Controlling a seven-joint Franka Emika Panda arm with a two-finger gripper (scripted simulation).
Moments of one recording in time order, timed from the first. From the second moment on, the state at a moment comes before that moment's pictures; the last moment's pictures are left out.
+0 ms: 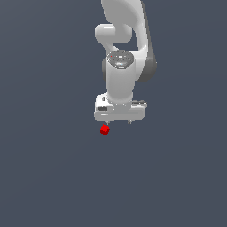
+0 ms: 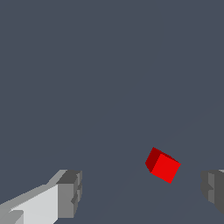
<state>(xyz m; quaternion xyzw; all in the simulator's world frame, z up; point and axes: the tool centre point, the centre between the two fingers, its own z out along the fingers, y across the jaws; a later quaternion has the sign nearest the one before) 0.013 0.025 0.179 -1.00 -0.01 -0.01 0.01</state>
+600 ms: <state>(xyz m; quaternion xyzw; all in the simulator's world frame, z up) 0.007 0.010 0.152 -1.00 0.03 -0.01 0.01</state>
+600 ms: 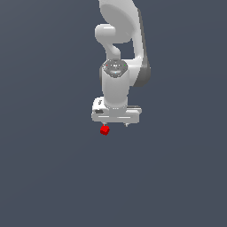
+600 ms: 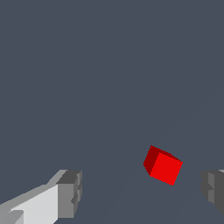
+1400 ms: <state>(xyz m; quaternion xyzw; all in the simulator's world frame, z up) -0.034 -0.045 0.037 -0.98 0.20 0.00 0.00</state>
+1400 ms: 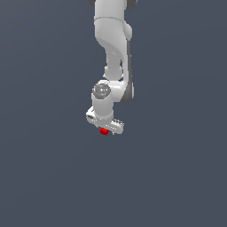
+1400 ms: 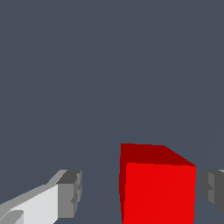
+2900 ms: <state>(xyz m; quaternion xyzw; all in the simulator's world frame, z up) -0.042 -0.050 0.057 -0.97 0.23 0.00 0.00</state>
